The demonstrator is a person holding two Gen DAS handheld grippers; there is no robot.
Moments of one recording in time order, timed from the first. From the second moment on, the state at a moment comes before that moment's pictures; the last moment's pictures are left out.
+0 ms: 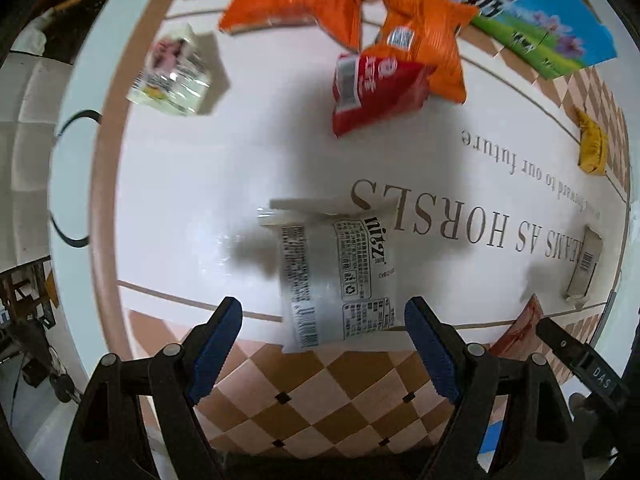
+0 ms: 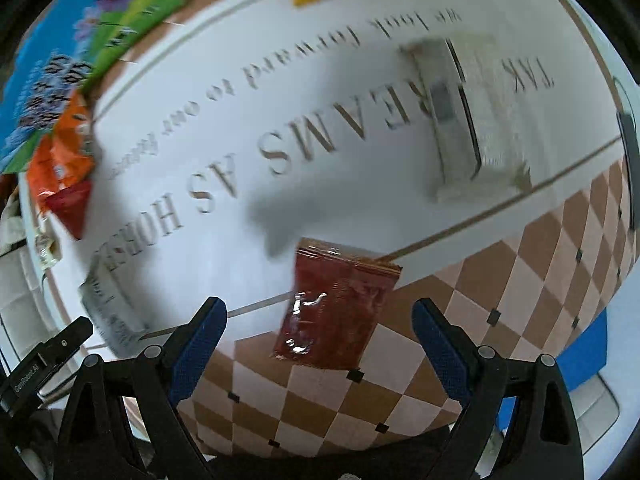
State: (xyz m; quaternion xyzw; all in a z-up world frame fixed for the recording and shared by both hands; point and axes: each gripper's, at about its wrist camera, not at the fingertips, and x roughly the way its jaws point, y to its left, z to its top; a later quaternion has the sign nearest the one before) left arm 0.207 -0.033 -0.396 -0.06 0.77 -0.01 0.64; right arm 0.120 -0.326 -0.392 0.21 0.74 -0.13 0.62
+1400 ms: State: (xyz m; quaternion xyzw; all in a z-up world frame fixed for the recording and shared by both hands) left arm 0.170 -0.099 -0.451 0.03 0.78 -0.03 0.62; right arm 0.115 -0.212 -0.434 0.03 0.80 -0.04 0.60
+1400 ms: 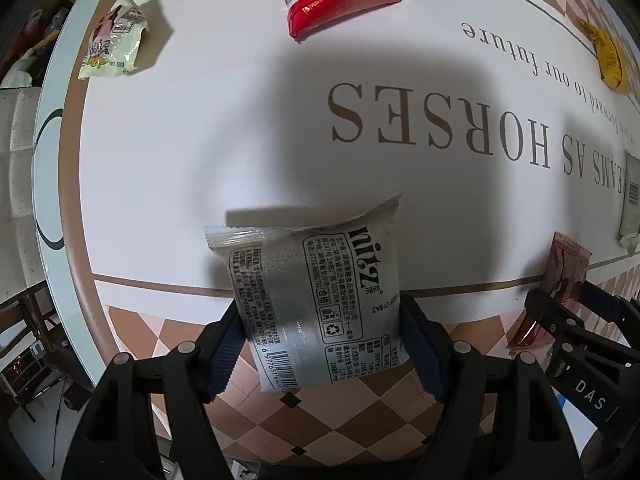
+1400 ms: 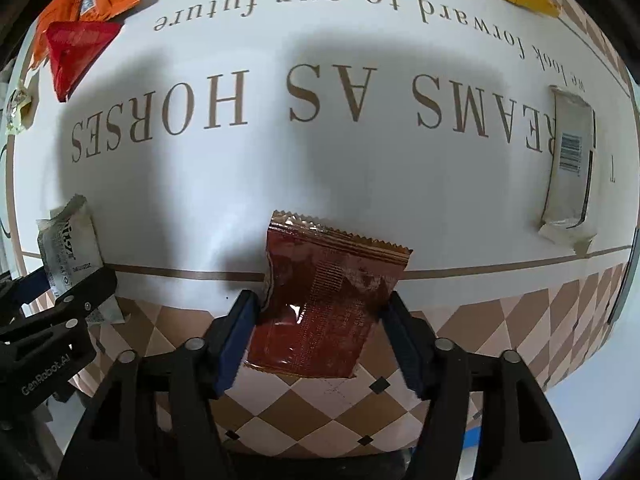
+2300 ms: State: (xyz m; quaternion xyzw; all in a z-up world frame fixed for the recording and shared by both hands) left arm 0.324 -0.031 -0.223 -0.03 0.63 -0.09 0.77; right arm 0.245 -0.228 -0.235 0.11 0.67 0.06 0.73
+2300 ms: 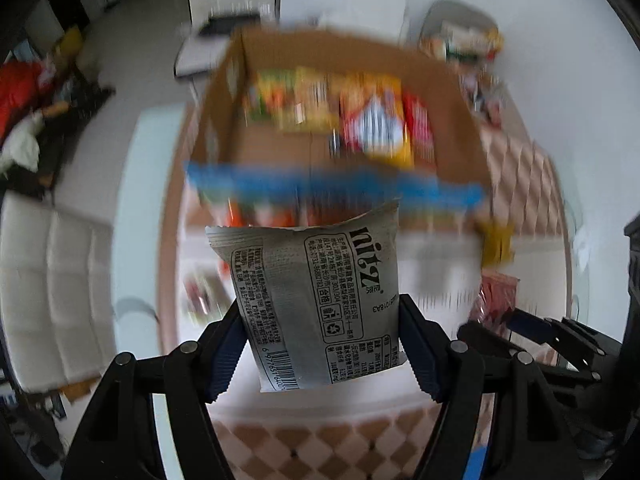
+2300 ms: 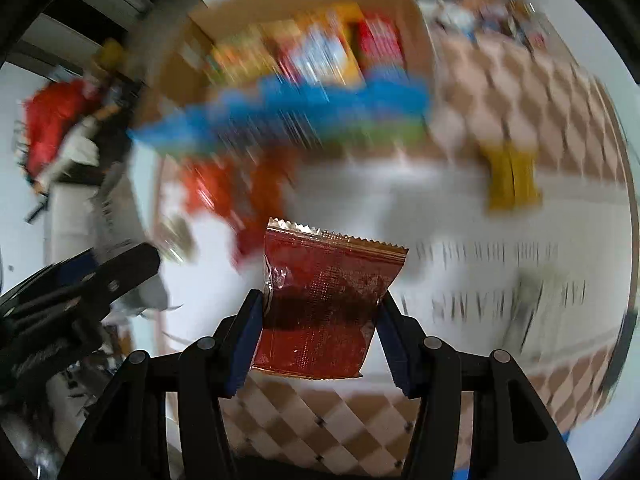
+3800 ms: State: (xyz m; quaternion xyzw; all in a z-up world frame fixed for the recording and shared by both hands) left arm 0.473 -0.052 -0.320 -0.02 0.72 -0.08 0.69; right arm 0.466 -0.204 -0.336 0.05 0.71 0.02 0.70
